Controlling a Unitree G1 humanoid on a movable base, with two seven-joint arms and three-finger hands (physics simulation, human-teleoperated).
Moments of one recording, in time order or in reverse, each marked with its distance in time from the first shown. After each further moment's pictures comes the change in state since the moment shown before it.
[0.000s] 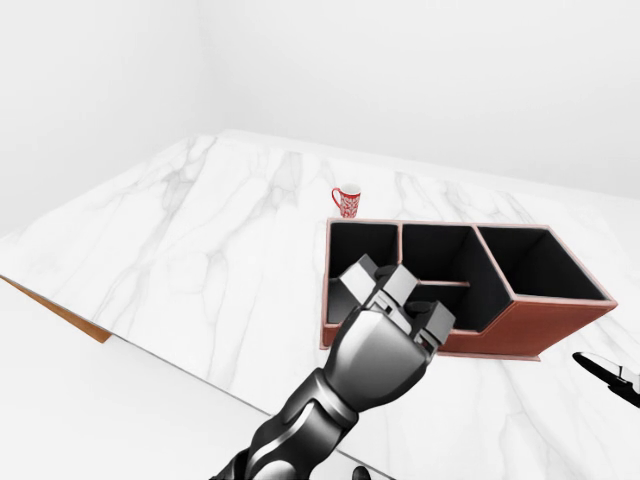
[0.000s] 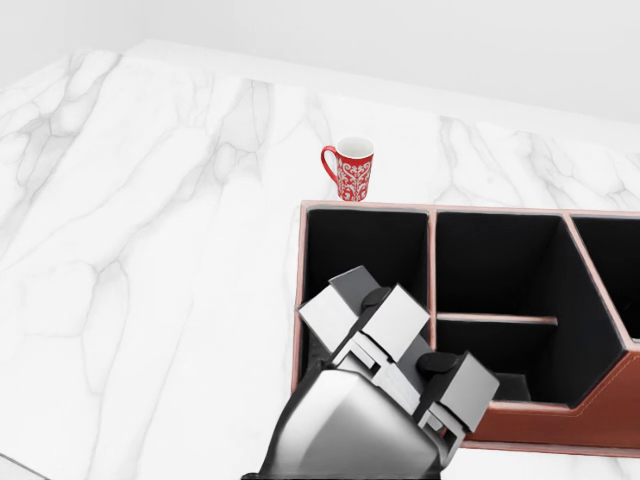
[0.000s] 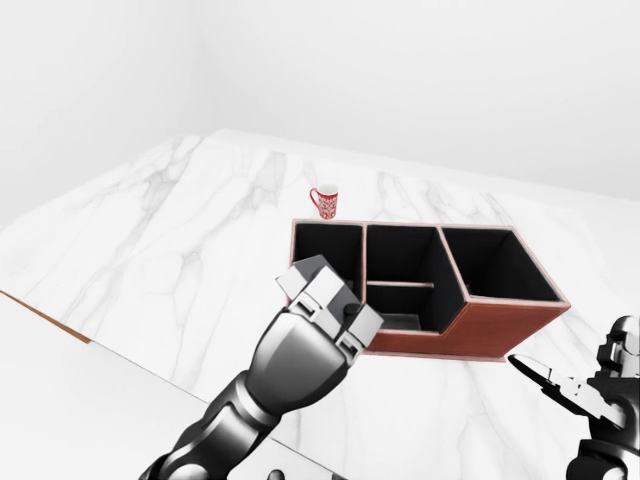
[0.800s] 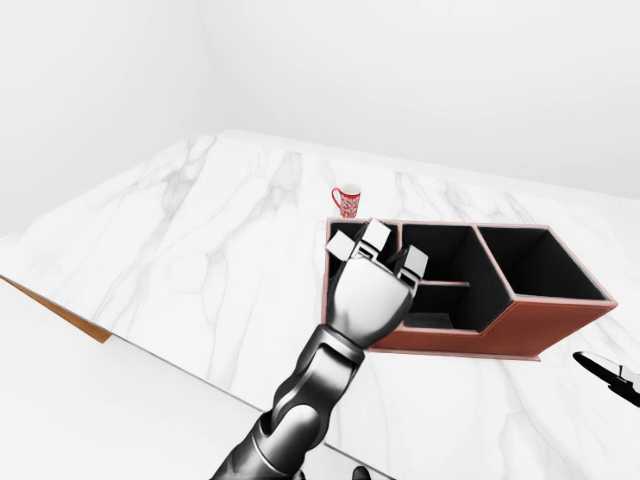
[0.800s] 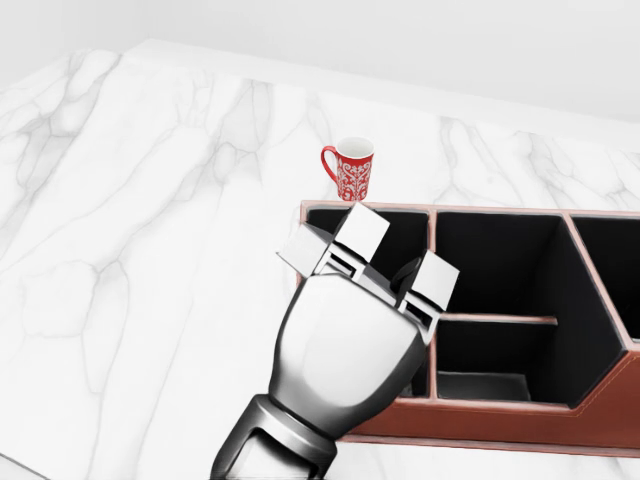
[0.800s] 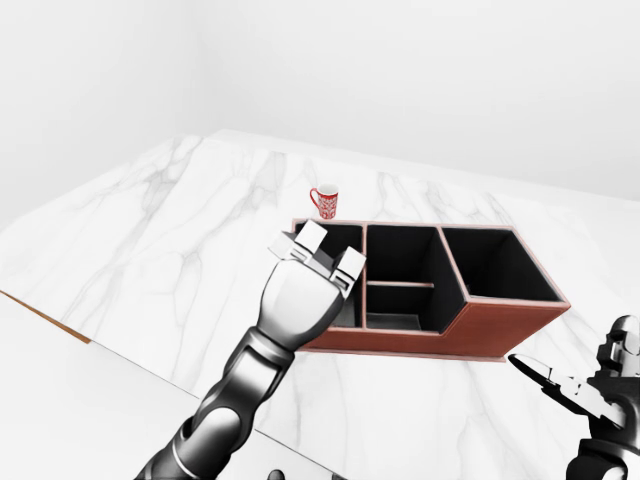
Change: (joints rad) left arm -0.109 -0.208 0.177 0.195 -0.006 0.000 -0.094; right arm -0.002 -0.004 0.001 0.005 0.002 0.000 -0.001
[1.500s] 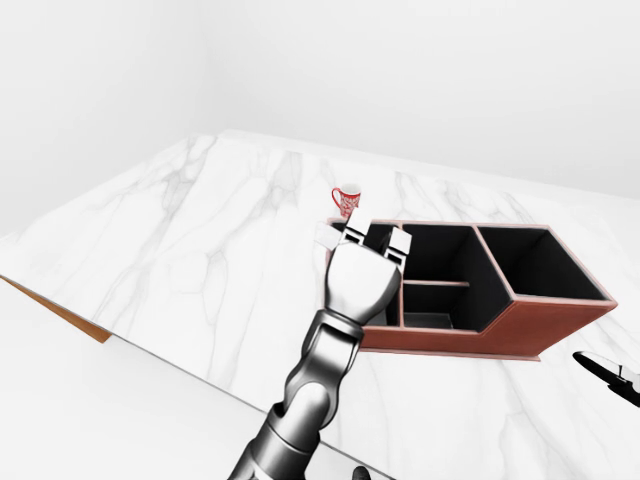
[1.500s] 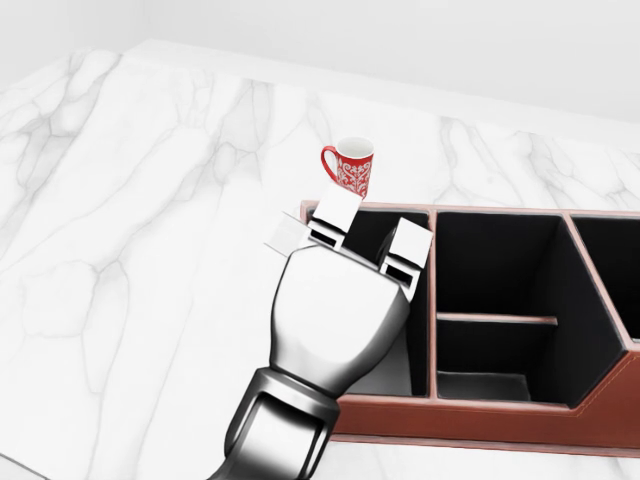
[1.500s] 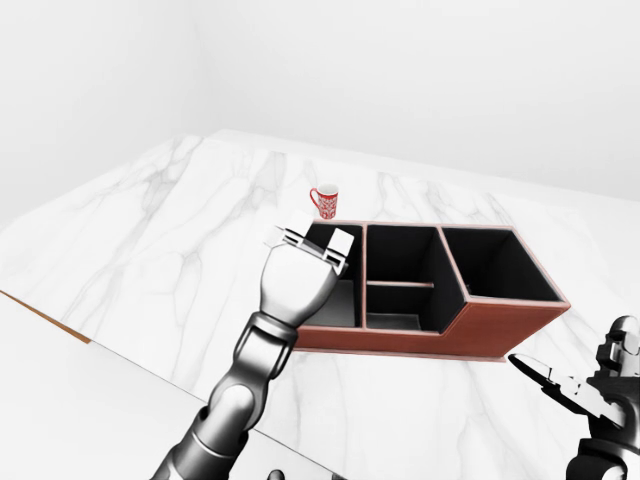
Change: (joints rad) left arm -0.021 -0.152 0.141 0.140 0.004 0.000 0.037; right arm -0.001 -0.003 0.000 0.008 0.002 0.000 0.000
